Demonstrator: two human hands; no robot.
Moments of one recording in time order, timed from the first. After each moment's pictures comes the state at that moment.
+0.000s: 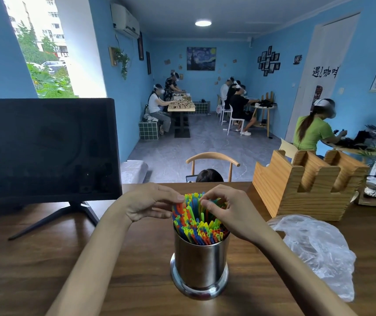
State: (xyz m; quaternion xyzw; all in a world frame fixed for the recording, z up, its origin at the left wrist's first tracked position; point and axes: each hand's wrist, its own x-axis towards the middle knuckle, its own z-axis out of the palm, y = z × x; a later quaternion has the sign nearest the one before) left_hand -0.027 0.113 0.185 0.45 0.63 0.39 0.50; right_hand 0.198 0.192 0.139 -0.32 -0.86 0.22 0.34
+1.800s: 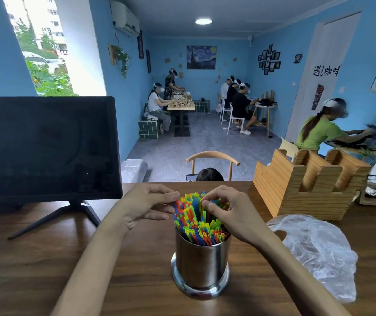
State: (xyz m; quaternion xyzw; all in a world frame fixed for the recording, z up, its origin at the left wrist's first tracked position) left_hand -0.029 0.100 0.179 0.41 0.62 0.48 0.47; right_hand 0.196 0.190 0.134 -0.33 -0.85 0.24 0.34
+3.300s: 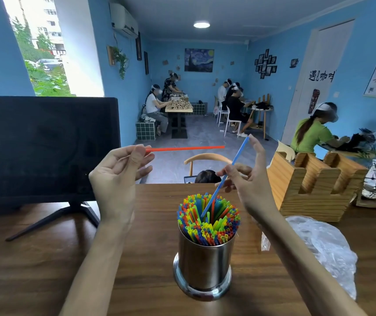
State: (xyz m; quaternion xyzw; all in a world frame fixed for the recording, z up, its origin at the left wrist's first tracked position) left_hand -0.014 0.075 0.210 0.34 0.39 0.84 0.15; right_hand 0.186 0.178 0.189 -0.30 -0.65 0.43 0.54
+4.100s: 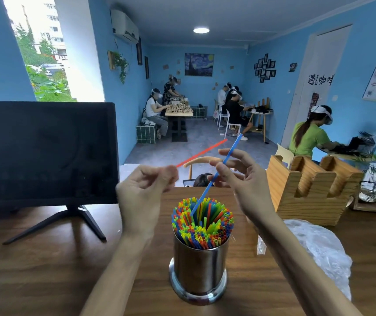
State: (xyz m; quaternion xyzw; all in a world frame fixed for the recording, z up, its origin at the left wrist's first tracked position) left_hand 0.025 0.084 0.191 0.38 0.42 0.81 0.18; right_hand 0.189 0.171 0.201 -0.23 -0.64 0.47 0.56
